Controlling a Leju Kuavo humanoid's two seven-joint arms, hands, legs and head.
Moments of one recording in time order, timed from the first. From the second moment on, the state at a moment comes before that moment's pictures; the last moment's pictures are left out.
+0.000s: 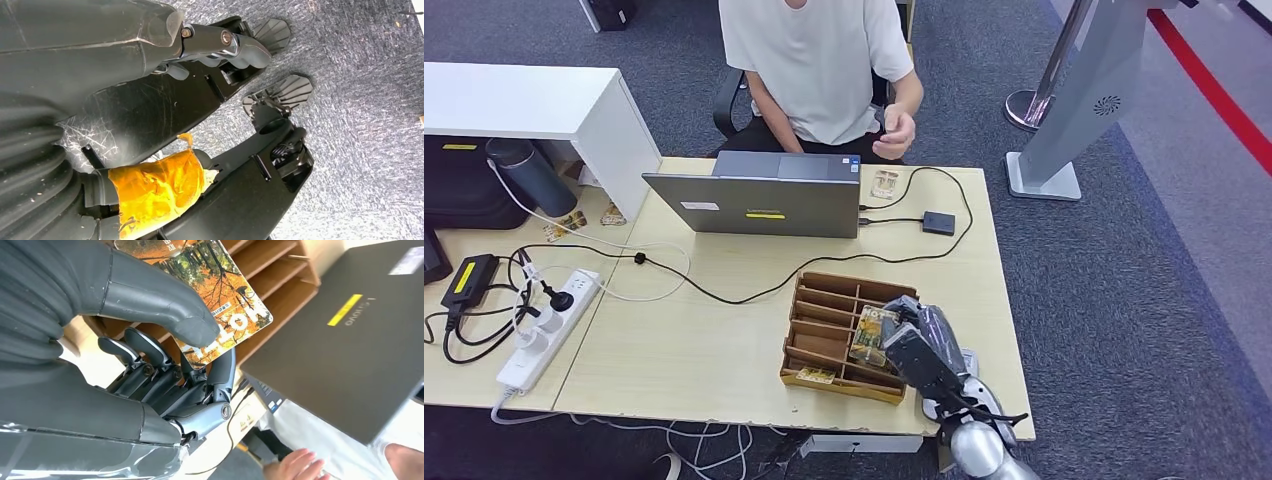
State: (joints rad) left arm -0.25 -0.24 -0.56 -0.28 0.39 0.02 0.26; right arm -0.15 0.00 0.53 -1.36 0.36 -0.29 -0.22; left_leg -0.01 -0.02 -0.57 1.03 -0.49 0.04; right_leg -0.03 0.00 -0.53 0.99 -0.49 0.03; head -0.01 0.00
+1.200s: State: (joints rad) left arm -0.25 -0.24 -0.64 -0.27 0.32 -0.11 0.31; right arm -0.64 0.03 0.39 -1.11 0.98 -0.56 -0.03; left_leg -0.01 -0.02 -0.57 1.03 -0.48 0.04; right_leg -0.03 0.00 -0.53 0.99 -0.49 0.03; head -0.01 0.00
